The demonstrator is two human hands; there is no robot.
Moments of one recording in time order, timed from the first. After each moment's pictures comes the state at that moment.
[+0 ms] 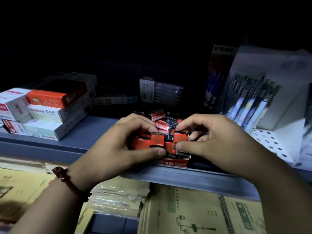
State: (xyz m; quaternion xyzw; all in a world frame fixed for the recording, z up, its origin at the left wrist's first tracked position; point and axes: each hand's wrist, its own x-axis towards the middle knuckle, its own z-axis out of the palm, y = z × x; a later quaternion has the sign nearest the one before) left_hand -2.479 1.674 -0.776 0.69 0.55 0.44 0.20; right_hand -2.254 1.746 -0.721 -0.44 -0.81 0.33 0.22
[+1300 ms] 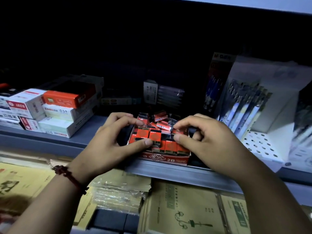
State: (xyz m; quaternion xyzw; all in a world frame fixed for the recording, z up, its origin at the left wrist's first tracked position) left_hand -2.504 1.660 -0.786 0.61 0.62 0.46 0.18; right_hand -2.258 1.737 -0.725 -0.38 -0.85 0.24 0.26
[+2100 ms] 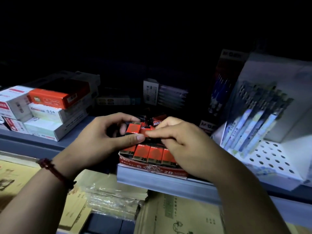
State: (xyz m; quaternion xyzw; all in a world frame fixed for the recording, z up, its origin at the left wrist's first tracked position) left_hand -2.513 1.682 -0.772 0.58 0.61 0.46 0.27; right_hand -2.301 1.757 -0.735 -0.31 -0.90 0.27 0.17
